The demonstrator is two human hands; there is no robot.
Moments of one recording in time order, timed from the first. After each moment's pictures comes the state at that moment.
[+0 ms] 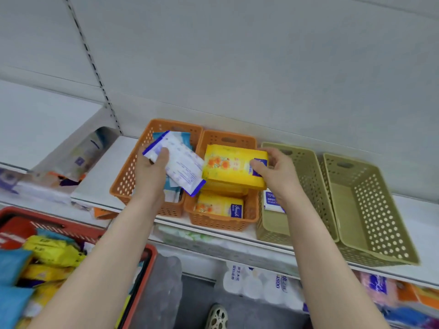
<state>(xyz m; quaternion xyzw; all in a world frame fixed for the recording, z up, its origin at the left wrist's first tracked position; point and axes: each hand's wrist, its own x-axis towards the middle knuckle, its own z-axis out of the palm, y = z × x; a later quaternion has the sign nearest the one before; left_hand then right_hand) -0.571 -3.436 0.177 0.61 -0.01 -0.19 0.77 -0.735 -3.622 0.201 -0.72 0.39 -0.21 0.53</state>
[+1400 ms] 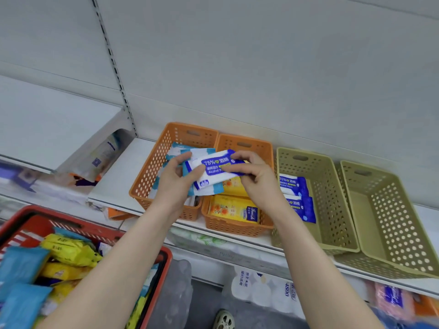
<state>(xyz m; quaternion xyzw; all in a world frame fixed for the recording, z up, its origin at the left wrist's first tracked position) -0.581 -3.419 0.183 0.61 -0.06 -0.31 0.73 -0.693 -3.577 0.181 -0.86 0.14 -0.23 0.44</state>
